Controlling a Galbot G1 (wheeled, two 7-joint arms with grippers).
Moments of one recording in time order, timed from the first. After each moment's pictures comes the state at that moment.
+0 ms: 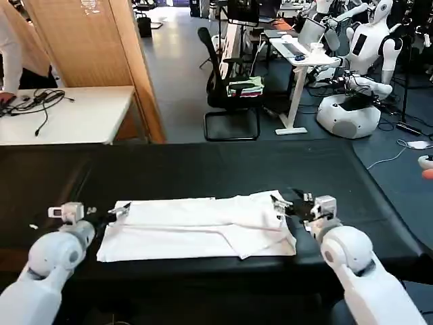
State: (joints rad) left arm 1.19 -0.95 -0.58 -1.80 -0.78 0.69 -0.15; right arm -1.02 1.09 0.32 1.79 0.58 -0.57 0.12
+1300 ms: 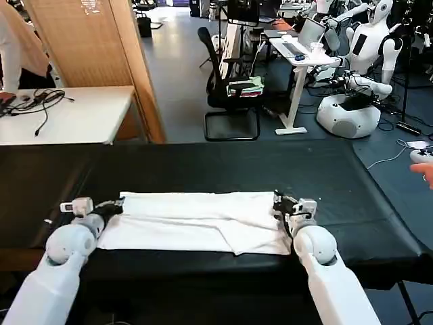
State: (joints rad) left arm 1.08 -1.01 -0.55 -1.66 -0.63 0.59 -0.08; right arm -1.03 1.22 0.38 1.69 0.54 -0.48 0.08
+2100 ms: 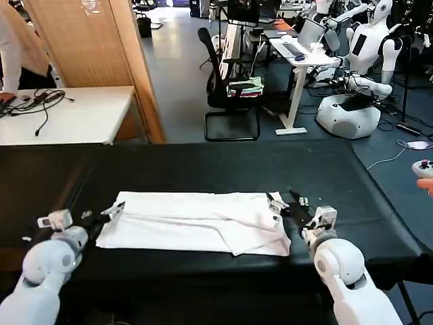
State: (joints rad) left arm 1.27 -1.04 -0.71 -1.77 -0.79 0.59 -0.03; right arm -1.18 1.16 0.43 1.97 0.58 -0.49 0.07
